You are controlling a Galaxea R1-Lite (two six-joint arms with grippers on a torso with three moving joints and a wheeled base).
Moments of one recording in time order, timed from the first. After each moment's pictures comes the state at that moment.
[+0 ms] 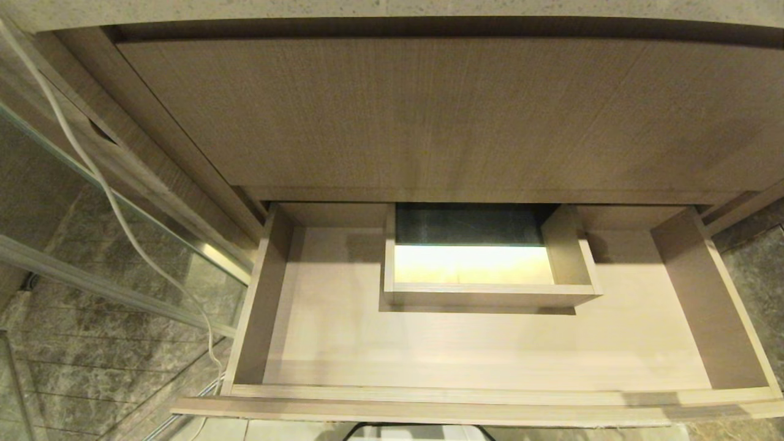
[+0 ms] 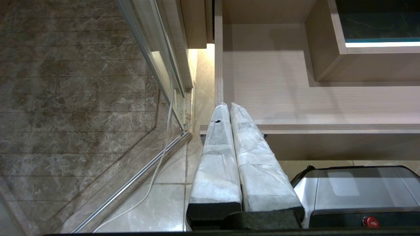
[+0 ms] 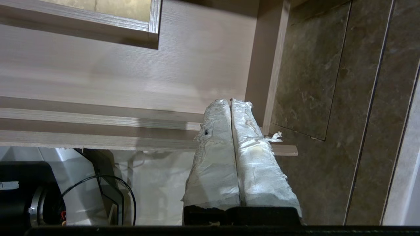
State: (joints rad) left arm 0.00 0.00 0.00 0.00 0.00 0.00; right arm -0.50 0.88 -0.83 0.38 0.24 -0.47
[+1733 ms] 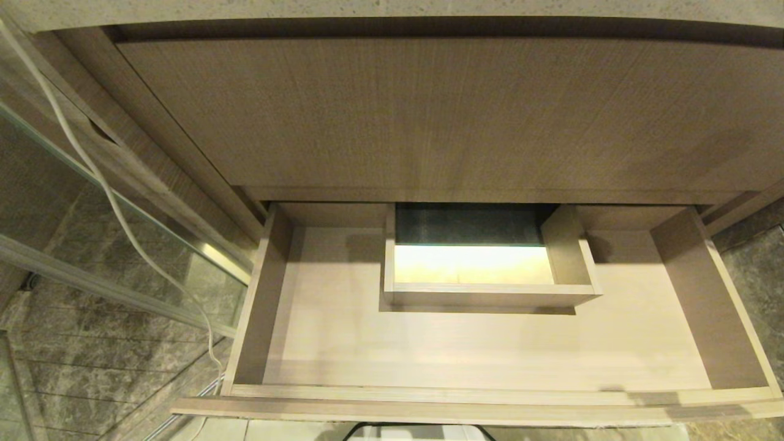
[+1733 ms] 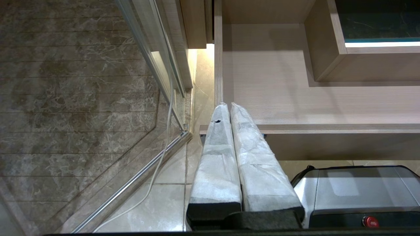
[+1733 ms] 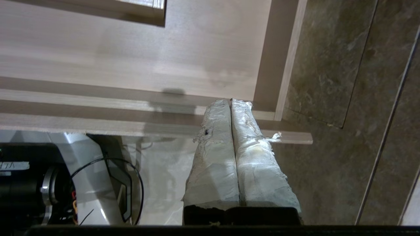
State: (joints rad) left arm 0.00 0.00 0.00 0.00 0.00 0.00; right arm -0.49 0.94 -0.80 0.40 0.24 -0.48
